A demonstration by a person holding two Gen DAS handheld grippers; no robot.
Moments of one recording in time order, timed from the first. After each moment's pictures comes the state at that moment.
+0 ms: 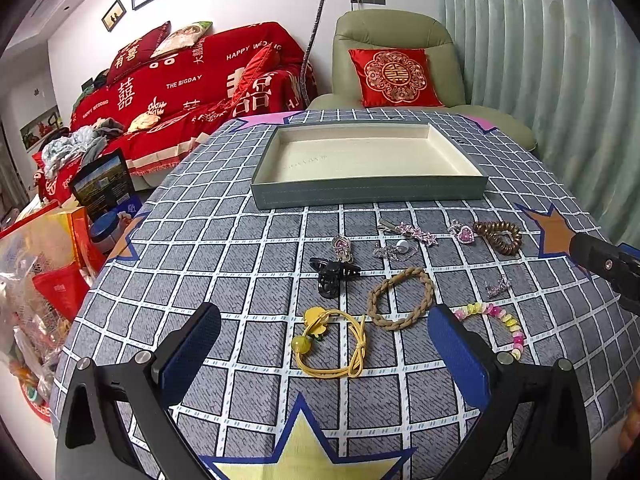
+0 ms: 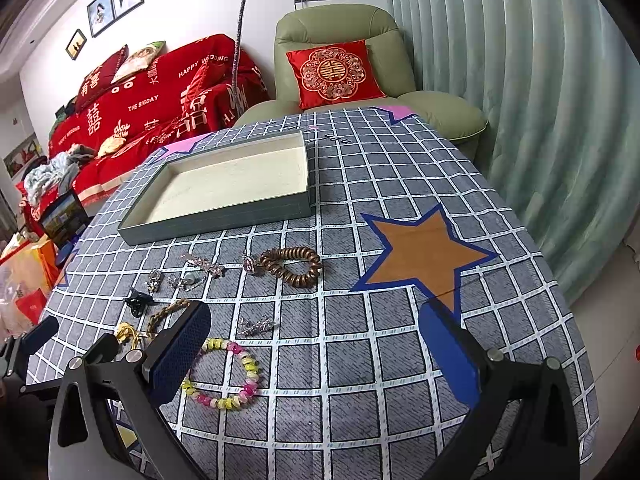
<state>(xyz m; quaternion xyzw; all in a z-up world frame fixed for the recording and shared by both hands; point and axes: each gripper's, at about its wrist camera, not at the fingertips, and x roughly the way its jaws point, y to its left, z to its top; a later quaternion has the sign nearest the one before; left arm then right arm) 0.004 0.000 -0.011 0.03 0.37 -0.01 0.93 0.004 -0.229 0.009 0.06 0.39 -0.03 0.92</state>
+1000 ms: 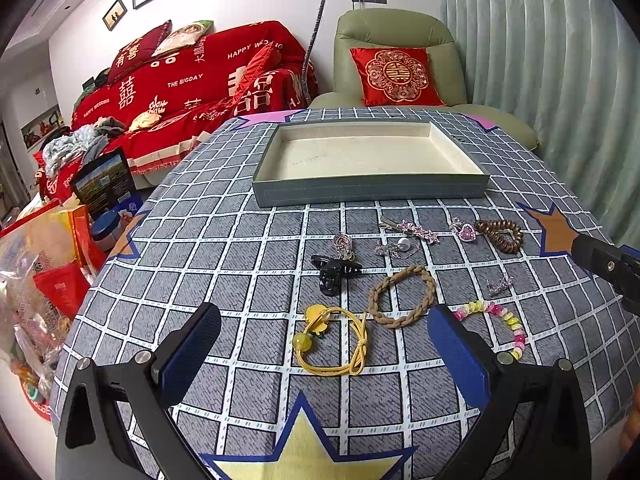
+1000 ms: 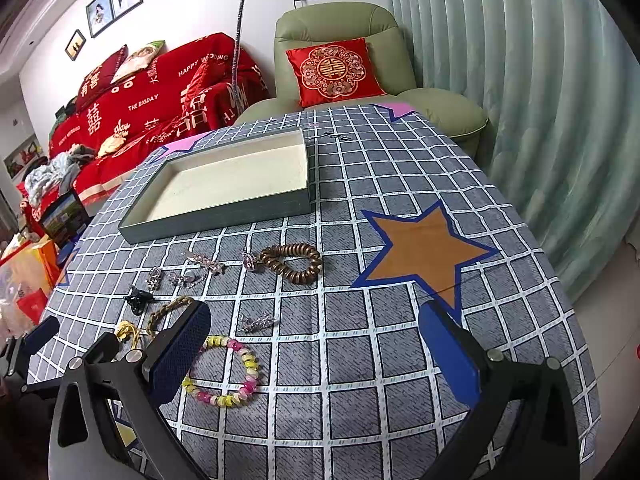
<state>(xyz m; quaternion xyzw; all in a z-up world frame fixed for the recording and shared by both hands) 0.005 0.000 -0.011 0.03 0.37 -0.01 0.93 0.003 -0.230 0.008 0.07 0.39 -0.03 0.92</state>
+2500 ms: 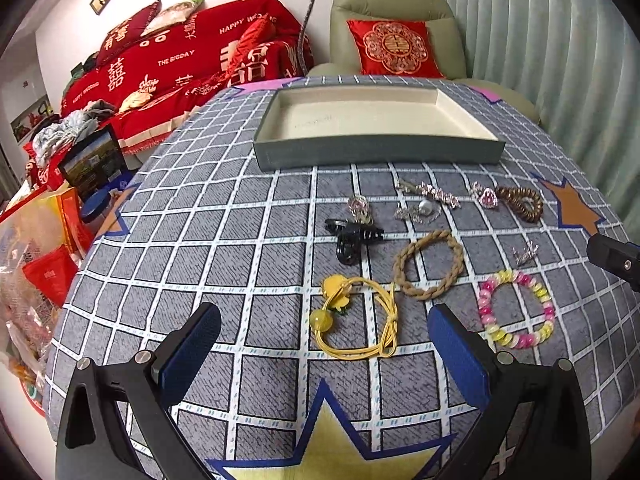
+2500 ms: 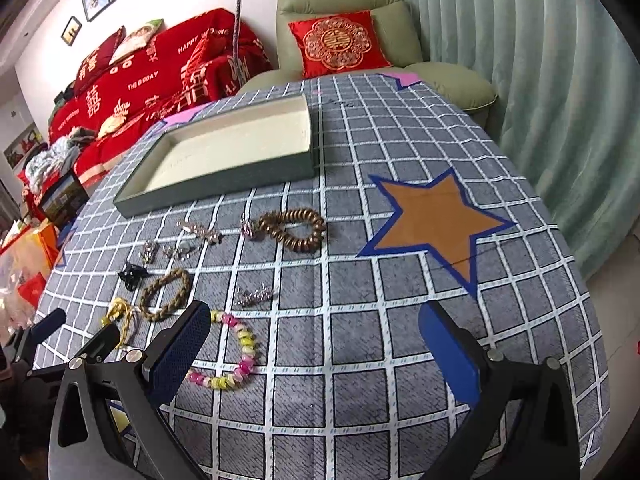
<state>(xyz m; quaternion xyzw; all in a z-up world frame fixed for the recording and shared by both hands) 0.016 0.018 -0.039 0.04 0.42 -0.02 0.91 0.012 -0.232 -0.013 0.07 0.44 -0.01 0.89</state>
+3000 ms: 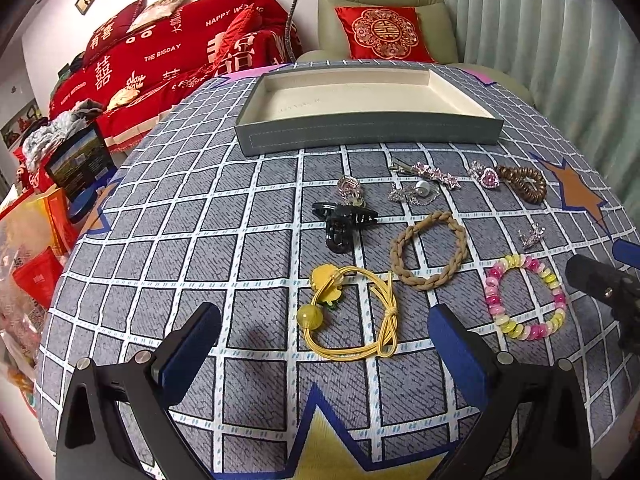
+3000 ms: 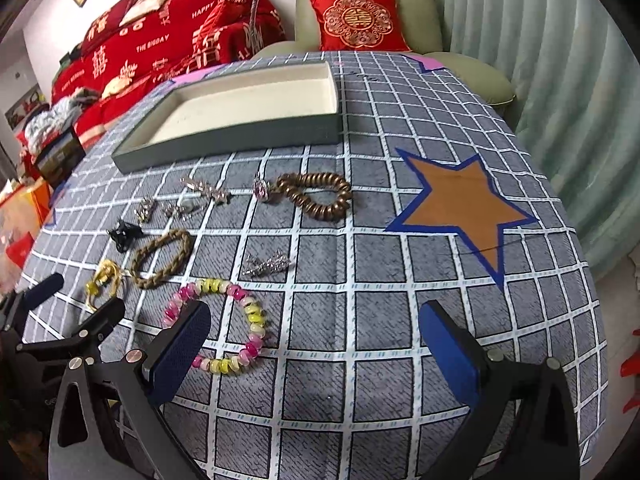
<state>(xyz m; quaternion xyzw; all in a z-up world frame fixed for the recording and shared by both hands) 0.028 0.008 -0.052 0.05 0.44 -0.04 0.90 0.020 -0.208 -0.035 0.02 0.48 0.00 0.88</state>
